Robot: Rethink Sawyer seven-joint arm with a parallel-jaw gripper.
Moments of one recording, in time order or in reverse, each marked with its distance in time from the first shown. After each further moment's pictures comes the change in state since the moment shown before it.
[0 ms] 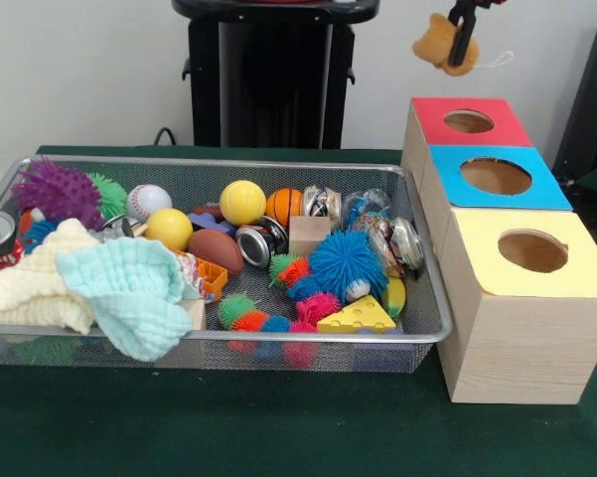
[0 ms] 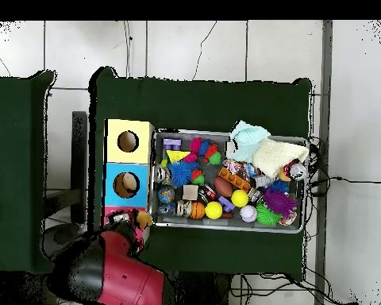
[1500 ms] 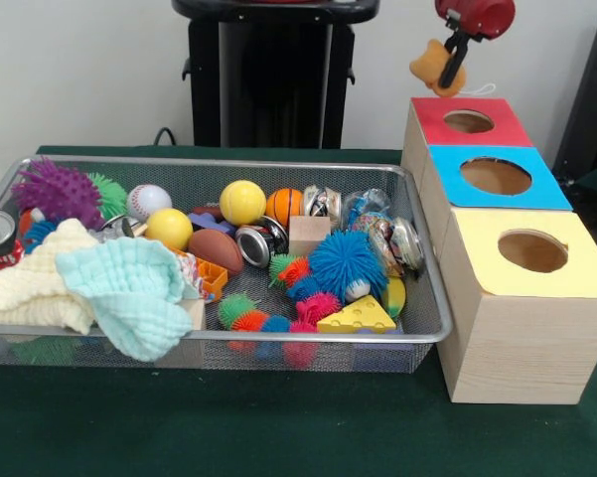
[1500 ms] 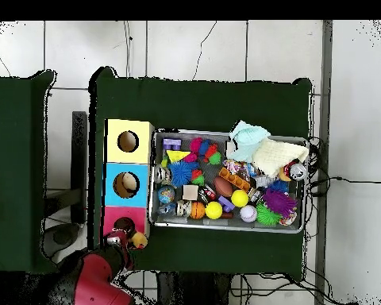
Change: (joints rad) arm 0.293 0.225 -0.126 0.063 0.194 -0.095 0.133
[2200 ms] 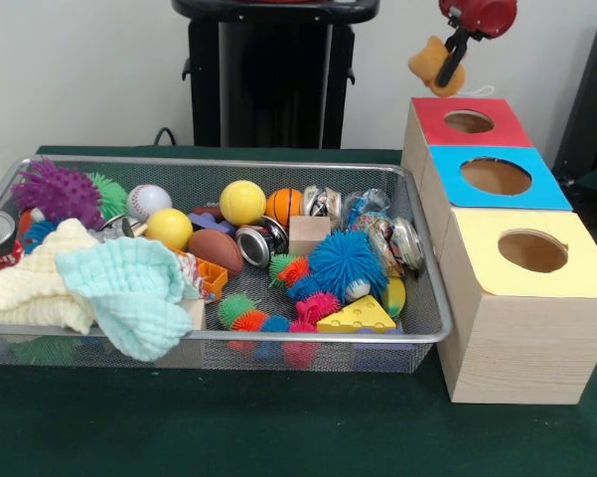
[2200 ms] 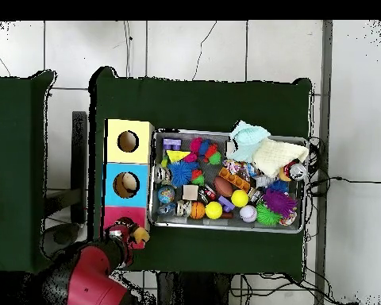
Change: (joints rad) arm 0.038 0.086 -0.102 -0.092 0.017 0.103 0.079
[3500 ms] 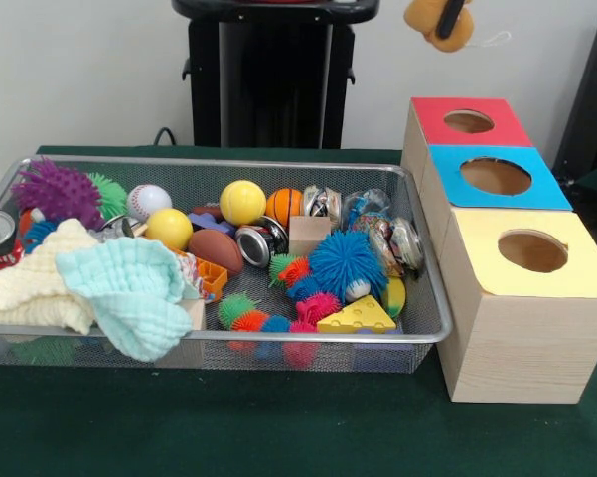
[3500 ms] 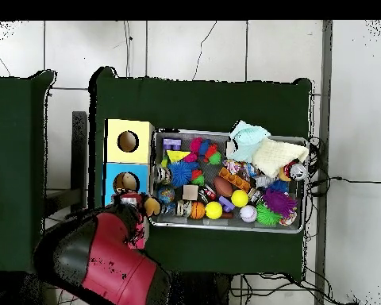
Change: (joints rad) arm -0.195 -0.122 -0.052 -0.183 -0.082 0.182 0.000
